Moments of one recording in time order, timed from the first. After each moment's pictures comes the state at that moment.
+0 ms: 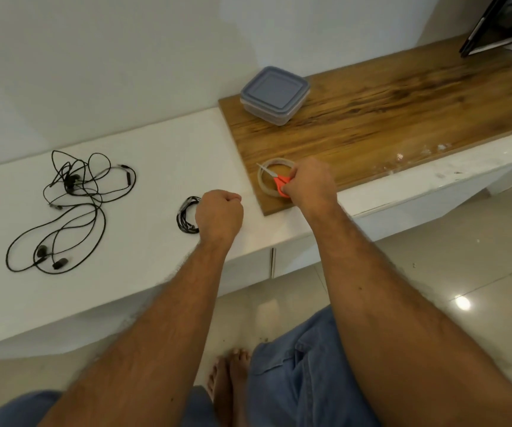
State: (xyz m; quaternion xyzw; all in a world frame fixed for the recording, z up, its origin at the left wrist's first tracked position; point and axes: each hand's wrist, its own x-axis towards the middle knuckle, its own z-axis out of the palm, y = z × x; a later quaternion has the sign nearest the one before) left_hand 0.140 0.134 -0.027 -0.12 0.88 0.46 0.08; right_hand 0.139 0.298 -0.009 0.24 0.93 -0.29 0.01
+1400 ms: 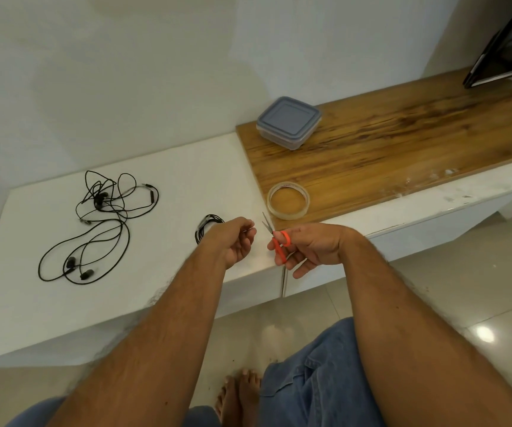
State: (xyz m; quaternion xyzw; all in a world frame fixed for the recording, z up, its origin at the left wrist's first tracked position) left_hand 0.143 0.113 -0.004 -0.30 0.59 0.68 0.32; right_hand 0.177 0.302 -0.023 0.07 0.65 -0.62 0.43
